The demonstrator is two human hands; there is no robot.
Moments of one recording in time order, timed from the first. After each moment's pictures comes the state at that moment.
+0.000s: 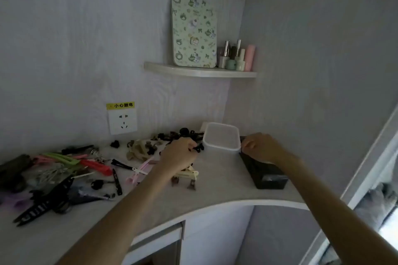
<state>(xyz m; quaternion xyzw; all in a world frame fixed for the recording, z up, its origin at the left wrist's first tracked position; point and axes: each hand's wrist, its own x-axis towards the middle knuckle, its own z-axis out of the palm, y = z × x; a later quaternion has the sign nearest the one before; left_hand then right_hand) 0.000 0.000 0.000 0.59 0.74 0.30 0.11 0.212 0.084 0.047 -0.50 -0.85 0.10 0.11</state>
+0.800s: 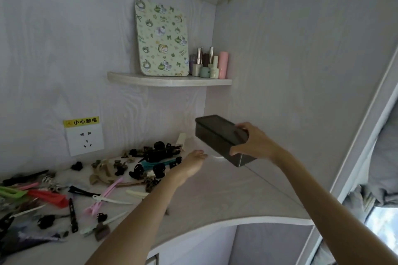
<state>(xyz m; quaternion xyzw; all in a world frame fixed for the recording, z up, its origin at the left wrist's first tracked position) 0.064 0.084 -0.006 0.51 0.65 0.39 0.41 0.243 0.118 0.073 -0.53 -0.80 0.21 0.20</state>
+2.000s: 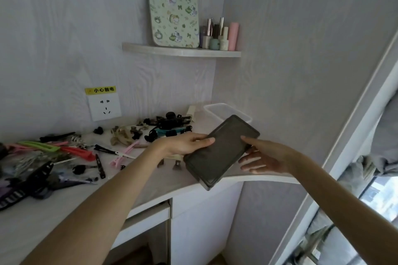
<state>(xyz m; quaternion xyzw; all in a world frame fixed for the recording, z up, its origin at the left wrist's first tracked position) 0.041 -0.002 0.009 0.65 0.57 0.24 0.44 0.270 0.047 0.019 -0.53 -0.56 0.61 0.16</state>
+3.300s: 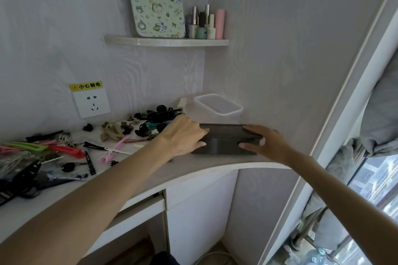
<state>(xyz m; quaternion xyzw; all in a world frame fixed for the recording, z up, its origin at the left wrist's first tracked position) 0.072 -0.004 0.010 0.79 0.52 -0.05 -0.31 0.314 0.083 -0.031 -0.46 -0.84 0.15 0.24</state>
